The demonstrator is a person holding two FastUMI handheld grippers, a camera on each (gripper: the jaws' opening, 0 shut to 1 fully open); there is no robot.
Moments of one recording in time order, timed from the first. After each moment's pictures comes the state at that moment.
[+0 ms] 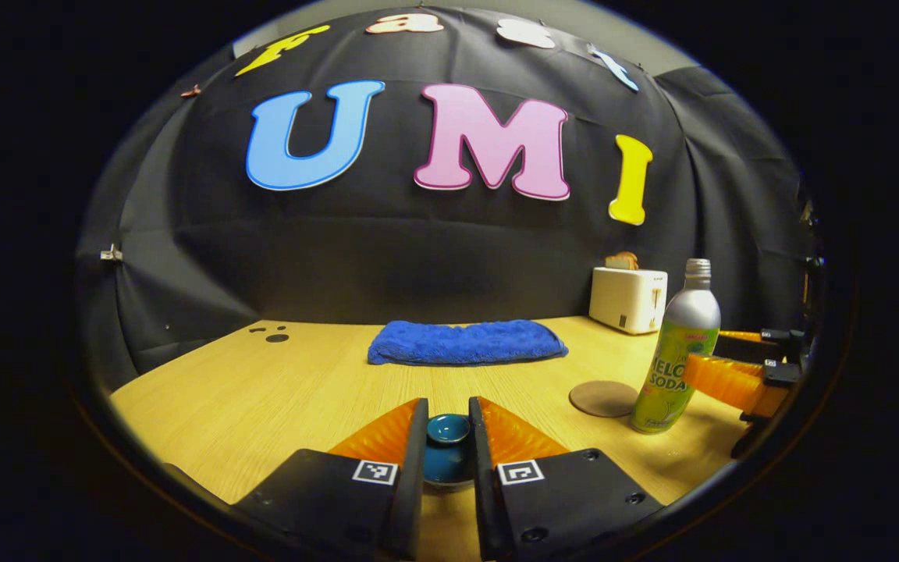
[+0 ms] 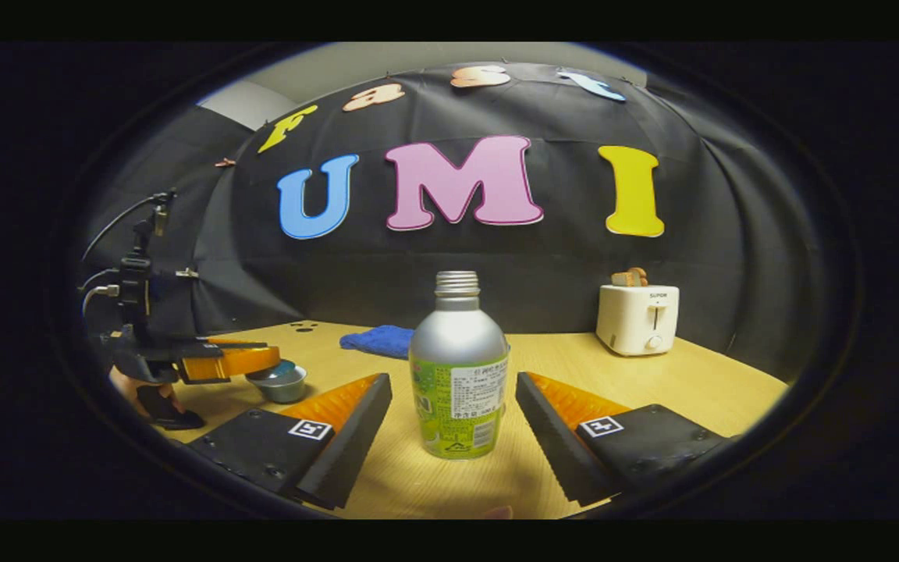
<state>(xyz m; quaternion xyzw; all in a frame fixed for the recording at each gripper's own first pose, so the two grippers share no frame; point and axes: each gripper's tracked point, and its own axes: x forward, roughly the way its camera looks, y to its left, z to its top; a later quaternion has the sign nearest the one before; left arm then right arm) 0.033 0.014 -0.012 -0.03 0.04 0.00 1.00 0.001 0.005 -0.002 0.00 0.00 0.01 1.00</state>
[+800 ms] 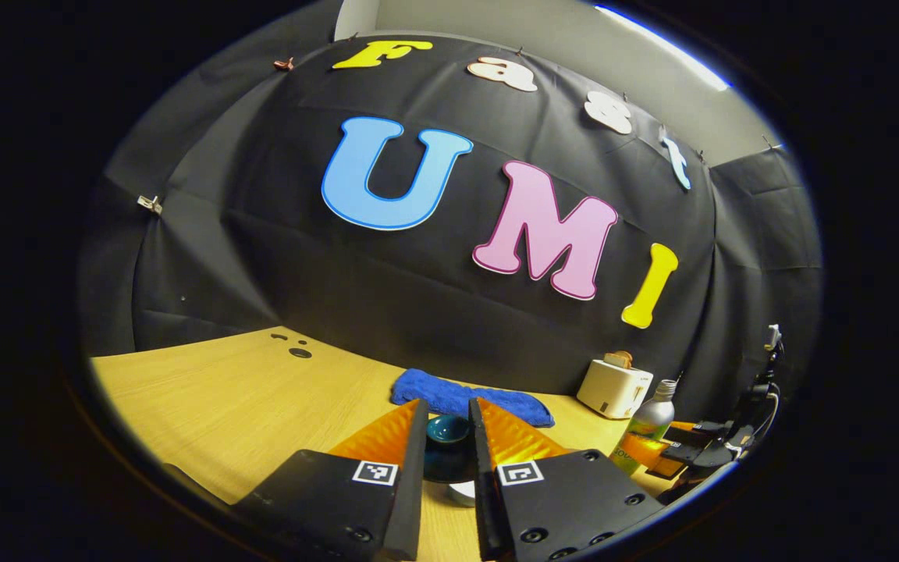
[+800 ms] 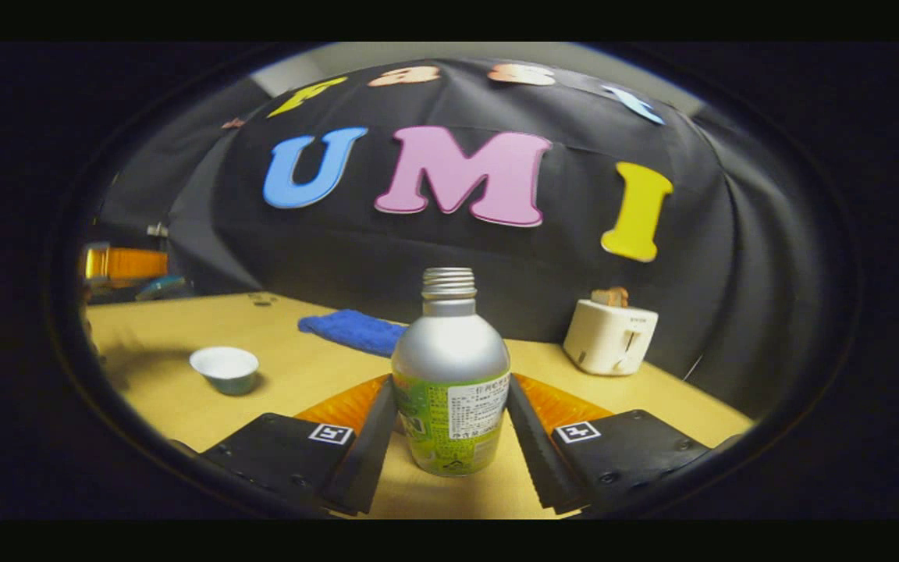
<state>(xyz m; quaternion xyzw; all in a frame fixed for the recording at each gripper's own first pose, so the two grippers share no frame) -0.022 0.092 0.060 -0.15 -0.05 0.01 0.99 0.029 -0.001 0.015 -0.16 0.03 -0.06 0.99</state>
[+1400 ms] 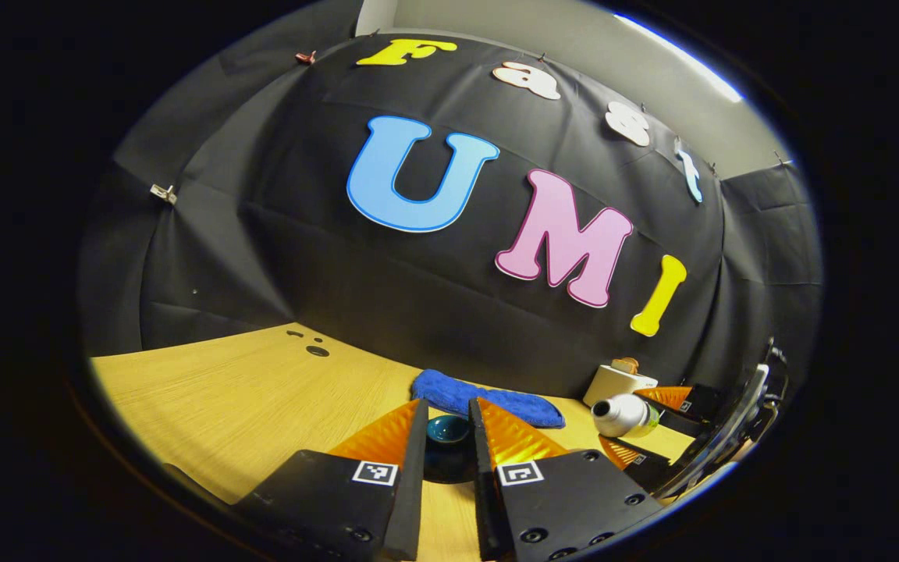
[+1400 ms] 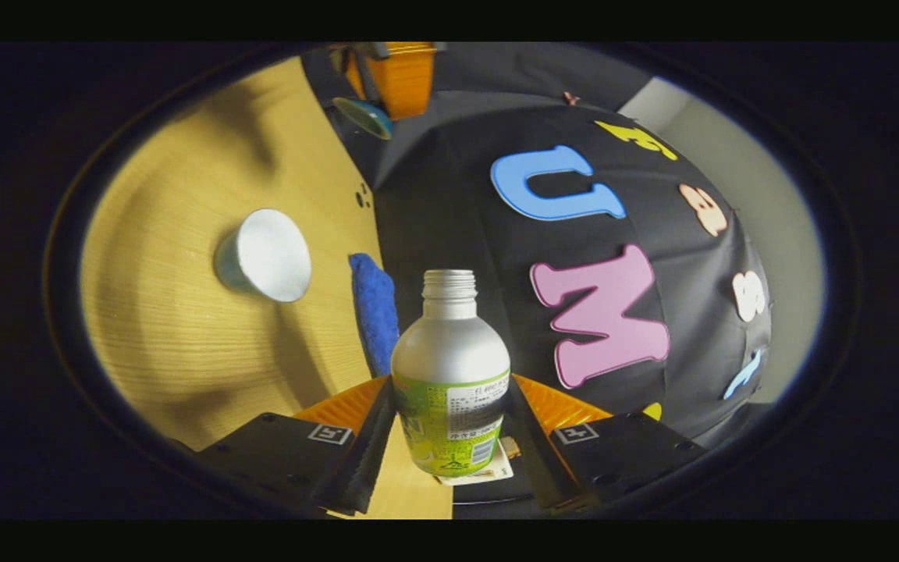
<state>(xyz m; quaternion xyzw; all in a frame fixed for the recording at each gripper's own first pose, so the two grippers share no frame) -0.030 0.129 0.050 -0.18 -0.04 0.01 0.98 0.064 0.101 0.024 -0.65 -0.02 0.01 0.76</state>
